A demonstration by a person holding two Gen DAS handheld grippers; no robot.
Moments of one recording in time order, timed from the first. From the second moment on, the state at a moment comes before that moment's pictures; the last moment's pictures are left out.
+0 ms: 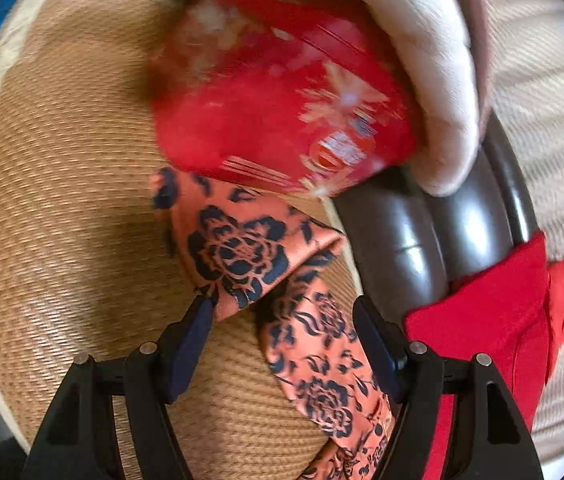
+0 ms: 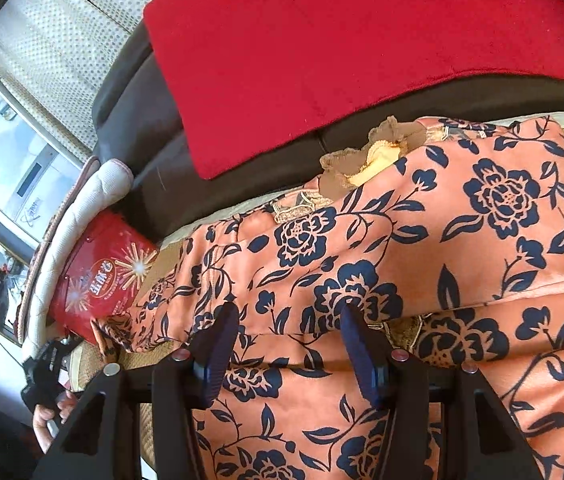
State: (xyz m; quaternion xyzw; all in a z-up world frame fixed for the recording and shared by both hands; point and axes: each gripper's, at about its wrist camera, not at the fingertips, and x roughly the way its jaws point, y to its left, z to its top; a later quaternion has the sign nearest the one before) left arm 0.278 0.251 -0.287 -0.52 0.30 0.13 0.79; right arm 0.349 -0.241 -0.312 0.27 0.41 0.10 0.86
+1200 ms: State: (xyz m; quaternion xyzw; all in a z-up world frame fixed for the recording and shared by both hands) left arm 0.355 0.262 -0.307 -0.46 0.33 0.15 0.81; right arm 0.343 -0.280 -0.310 0.26 0.40 0.04 0.88
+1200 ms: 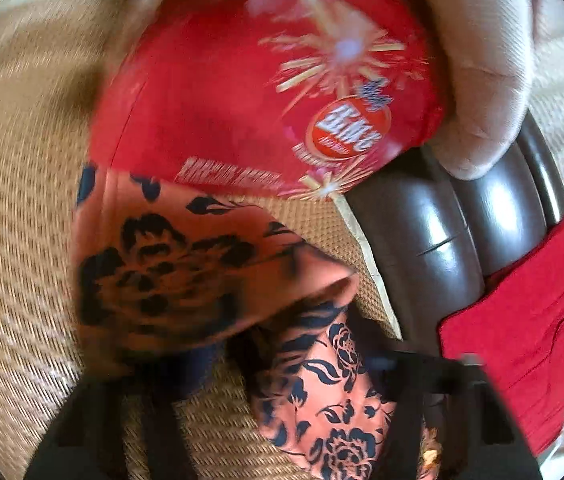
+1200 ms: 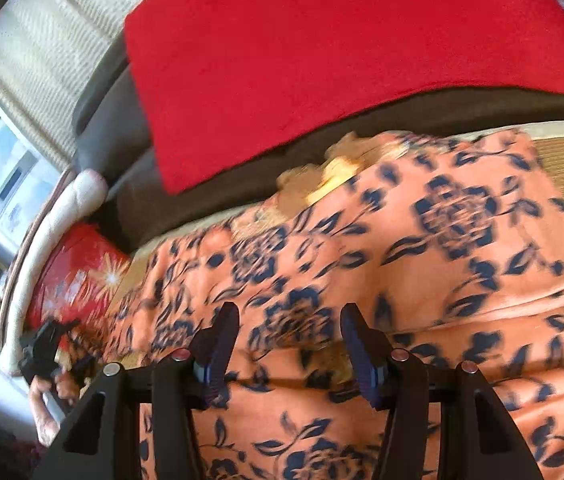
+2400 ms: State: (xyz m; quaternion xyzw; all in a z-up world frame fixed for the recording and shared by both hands) left arm 0.295 0.107 -0.182 -0.20 0.33 0.06 0.92; right arm 0.294 -0.430 -0.253 0.38 0.29 -0.06 0.88
